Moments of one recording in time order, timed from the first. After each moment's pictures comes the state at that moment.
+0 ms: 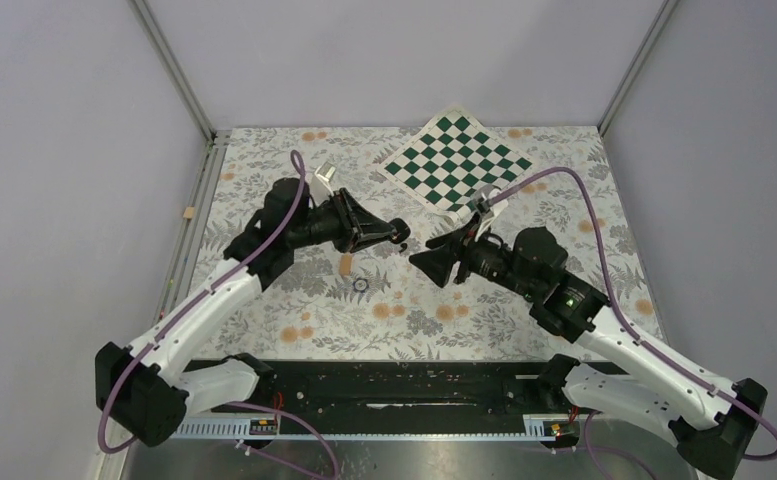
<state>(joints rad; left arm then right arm) -0.53 1.09 0.90 -0.10 0.53 -1.19 0.80 0.85 0.80 -0.02 -0.20 0.53</state>
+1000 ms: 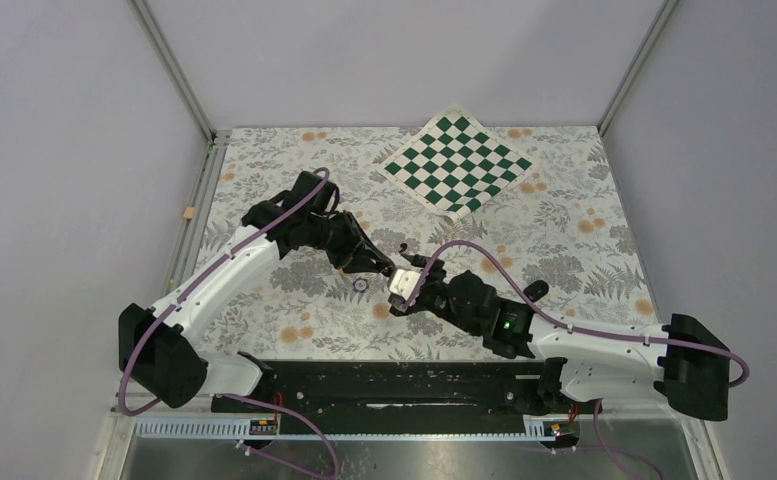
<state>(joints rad) -0.53 1.33 1.18 -0.82 0.54 -1.17 1.17 1.10 0.58 0.32 0.23 -0.53</state>
